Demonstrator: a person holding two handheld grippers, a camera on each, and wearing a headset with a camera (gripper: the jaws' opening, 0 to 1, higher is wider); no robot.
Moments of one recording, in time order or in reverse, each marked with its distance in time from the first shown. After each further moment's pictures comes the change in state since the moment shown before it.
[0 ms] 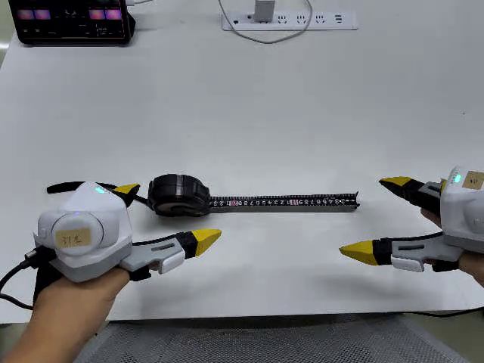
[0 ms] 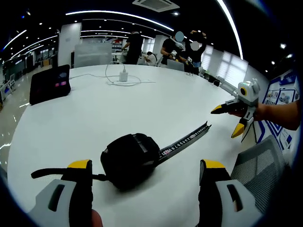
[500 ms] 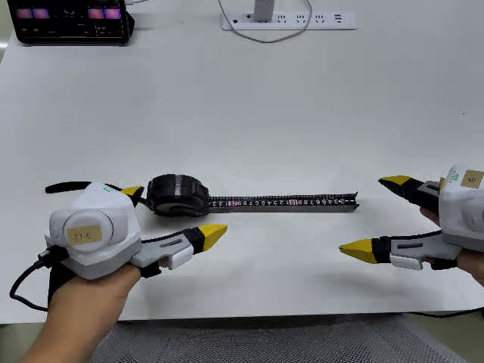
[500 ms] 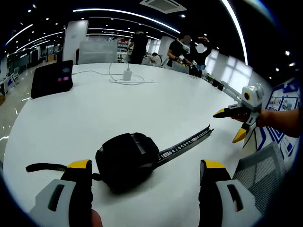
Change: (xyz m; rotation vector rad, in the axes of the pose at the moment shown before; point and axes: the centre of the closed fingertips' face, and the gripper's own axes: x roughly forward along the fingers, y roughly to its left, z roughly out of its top) left arm 0.009 -0.003 -0.002 -0.050 -0.009 0.017; right arm 0.002 -0.004 -0.002 0.000 0.001 -0.002
